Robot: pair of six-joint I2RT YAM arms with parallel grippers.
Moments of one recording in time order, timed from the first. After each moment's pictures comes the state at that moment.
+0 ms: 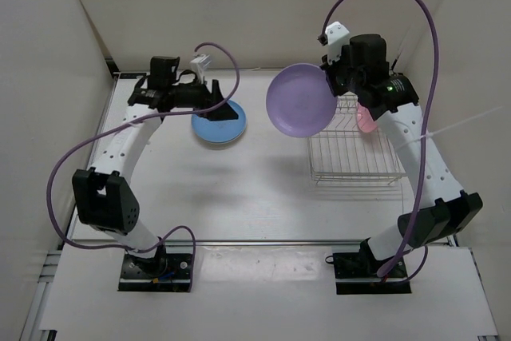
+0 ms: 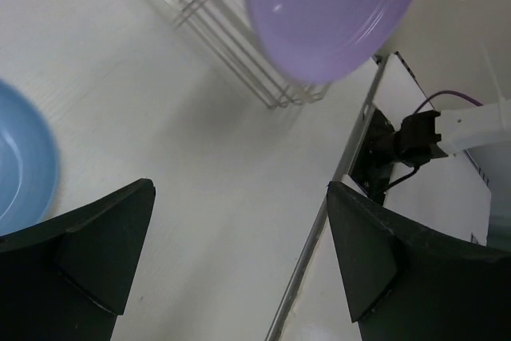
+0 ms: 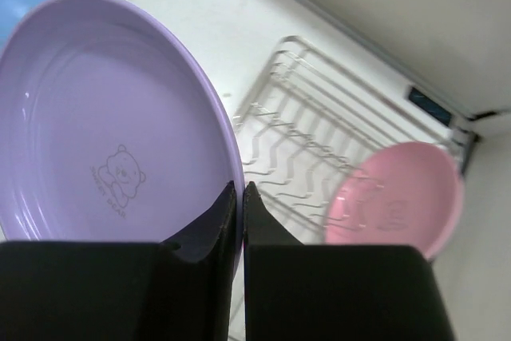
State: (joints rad) left arm -0.18 1.58 1.47 -0.54 0.96 -0.06; right arm 0.38 1.48 1.76 -0.75 0.01 -0.30
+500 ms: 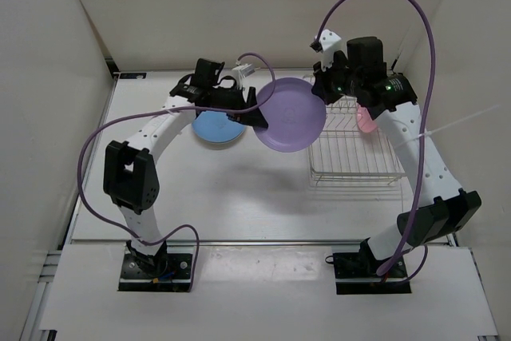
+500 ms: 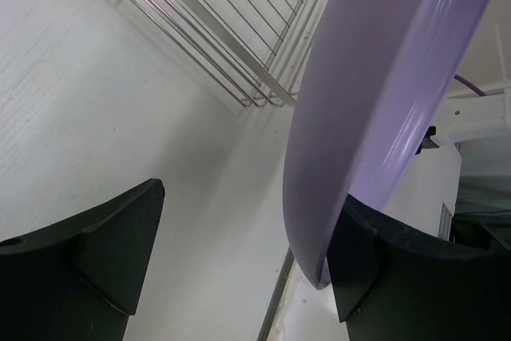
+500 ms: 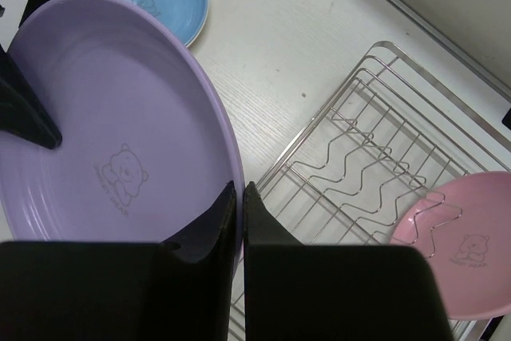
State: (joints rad) left arm -0.40 1.82 1.61 -0.52 0.93 -0.13; right arm 0.38 1.49 1.75 -0.82 -0.26 -0.26
